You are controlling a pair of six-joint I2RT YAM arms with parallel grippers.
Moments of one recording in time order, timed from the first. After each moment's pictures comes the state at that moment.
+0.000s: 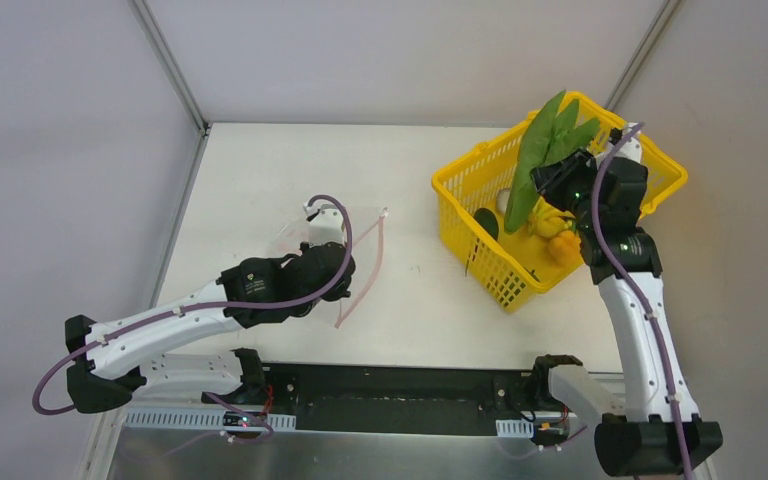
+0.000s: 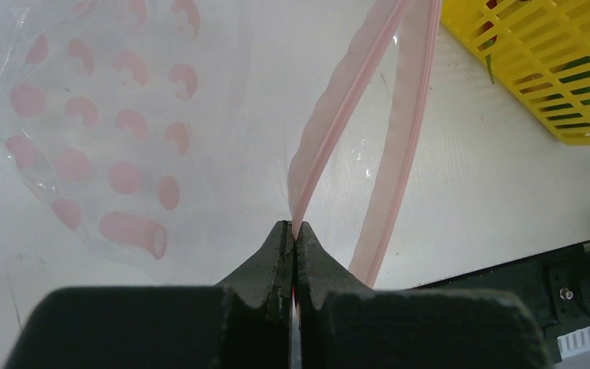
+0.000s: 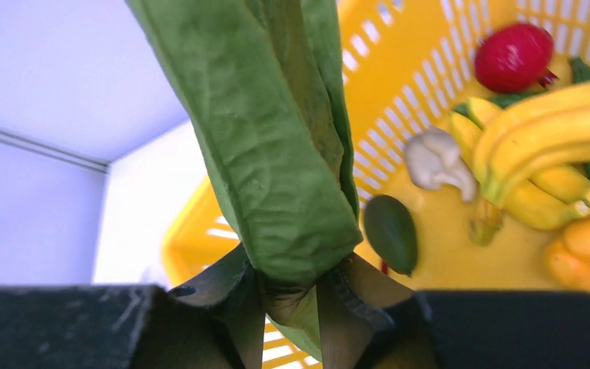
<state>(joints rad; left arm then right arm) -1.16 1.01 1.06 -0.86 -0.65 -0.75 0.07 1.01 1.12 -0.46 -0.04 0.58</state>
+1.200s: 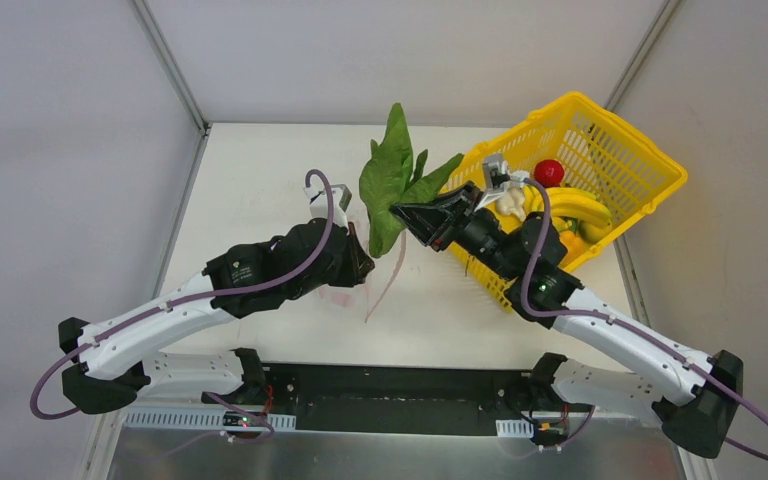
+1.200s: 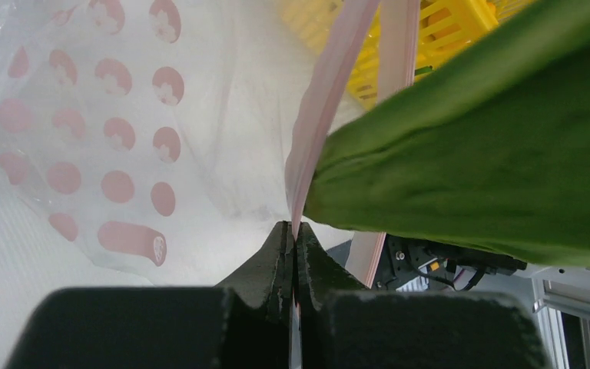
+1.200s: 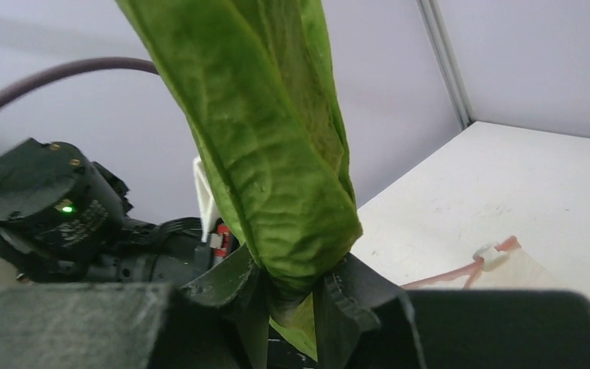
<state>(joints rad) -1.12 1.04 1.22 -0.79 -0.42 -0.85 0.89 0.96 0.86 0.42 -0.14 0.61</state>
